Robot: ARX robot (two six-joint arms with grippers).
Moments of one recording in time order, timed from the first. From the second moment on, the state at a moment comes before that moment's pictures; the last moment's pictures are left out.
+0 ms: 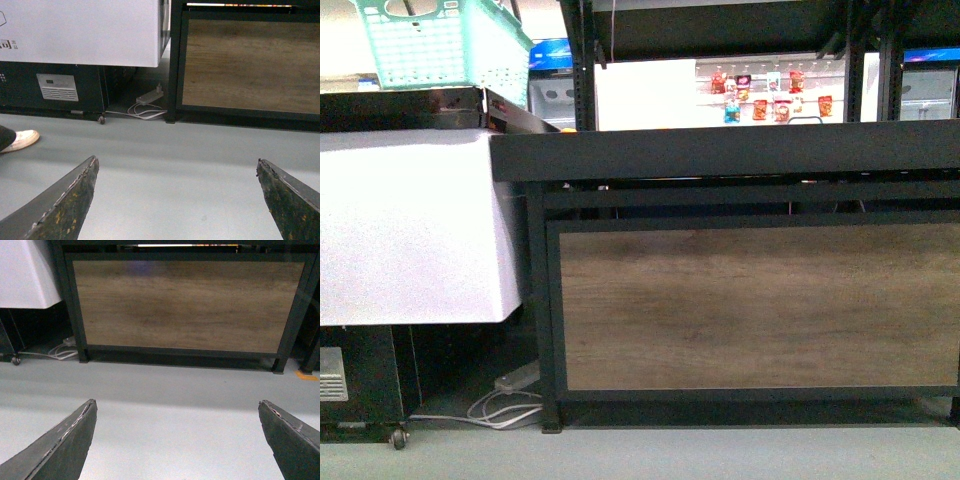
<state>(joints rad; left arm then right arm) 0.00 0.00 0.01 0.00 0.00 0.00 0.00 0.00 0.02 0.00 0.00 0.00</state>
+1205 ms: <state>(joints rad) 0.00 0.00 0.01 0.00 0.00 0.00 0.00 0.00 0.02 0.00 0.00 0.00</state>
